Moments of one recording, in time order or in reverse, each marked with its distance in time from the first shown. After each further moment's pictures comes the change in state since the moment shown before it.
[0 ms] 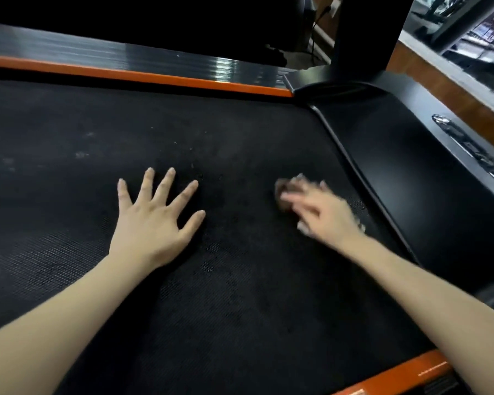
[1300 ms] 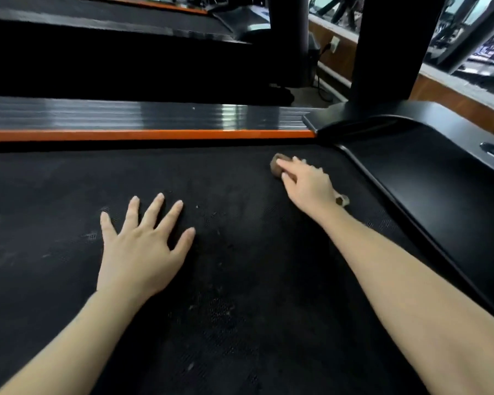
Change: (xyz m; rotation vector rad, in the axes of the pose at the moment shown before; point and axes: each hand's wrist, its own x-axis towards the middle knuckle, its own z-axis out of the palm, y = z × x) left_hand 0.080 -0.058 -0.004 0.025 0.013 -0.131; right_hand 0.187 0.005 0.054 -0.137 0.118 0.316
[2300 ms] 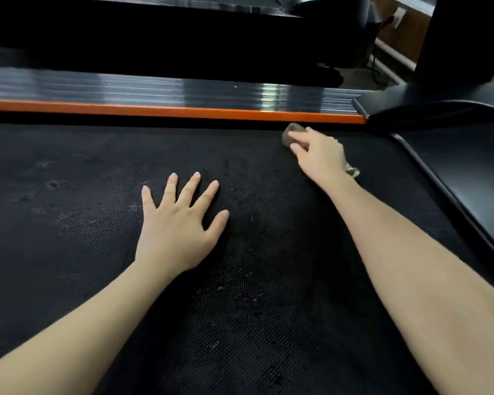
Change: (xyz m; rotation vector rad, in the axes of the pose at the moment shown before) left_hand -0.001 0.003 0.002 -0.003 0.034 -0.012; right_hand 0.034 -0.051 0.012 0.103 -0.029 -0.075
